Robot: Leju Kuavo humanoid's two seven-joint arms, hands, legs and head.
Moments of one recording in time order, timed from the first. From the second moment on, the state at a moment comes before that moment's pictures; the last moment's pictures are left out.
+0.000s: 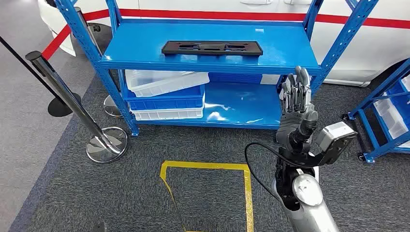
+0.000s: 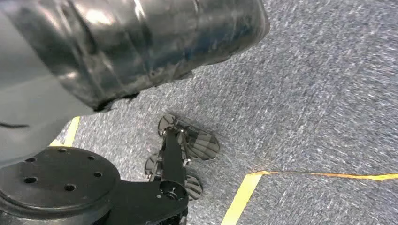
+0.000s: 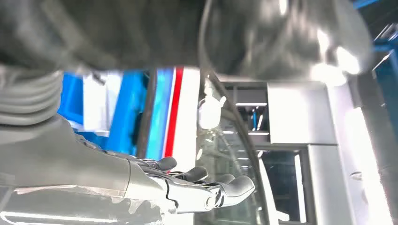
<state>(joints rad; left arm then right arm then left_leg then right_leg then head) -0.10 0.01 -0.66 -0.26 1.14 0.38 -0.30 -0.27 -0.11 0.30 -1.76 -0.25 -0.27 -0.26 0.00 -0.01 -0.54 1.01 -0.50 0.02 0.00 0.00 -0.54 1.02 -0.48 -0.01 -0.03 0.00</state>
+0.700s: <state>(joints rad) -0.11 0.00 -0.68 -0.26 1.17 0.37 -0.33 -0.26 -0.15 0.32 -1.93 -0.22 -0.27 -0.24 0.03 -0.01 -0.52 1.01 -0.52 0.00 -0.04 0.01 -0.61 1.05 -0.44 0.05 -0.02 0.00</state>
